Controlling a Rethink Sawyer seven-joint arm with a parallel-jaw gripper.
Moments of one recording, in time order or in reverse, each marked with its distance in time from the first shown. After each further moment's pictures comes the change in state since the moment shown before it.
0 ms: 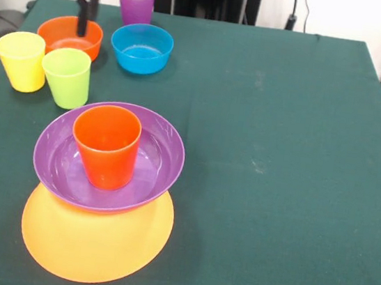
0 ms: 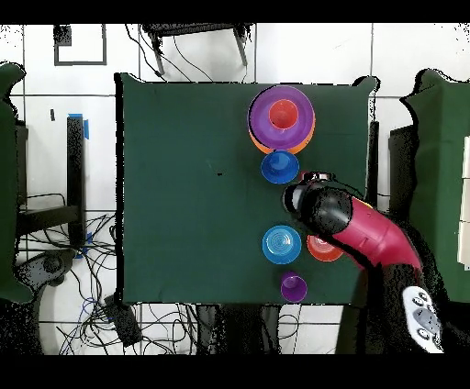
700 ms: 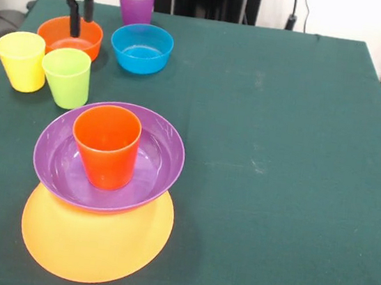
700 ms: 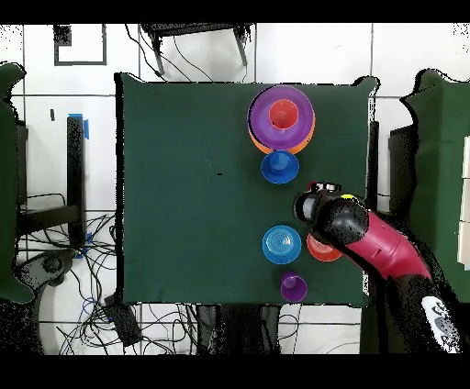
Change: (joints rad) arm -0.108 0.004 0.084 0.069 -0.010 -0.022 0.000
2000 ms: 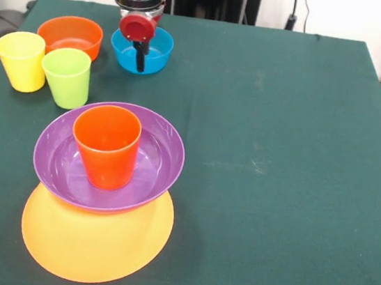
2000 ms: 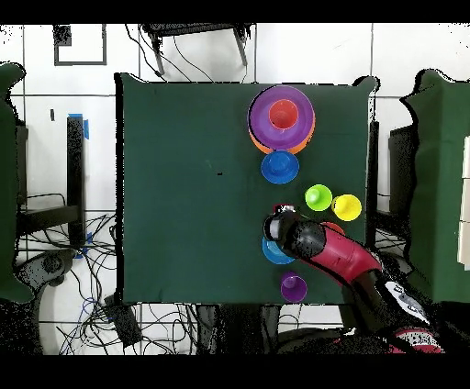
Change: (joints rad) arm -0.062 0.144 0.114 0.130 -0.105 -0.143 0.000
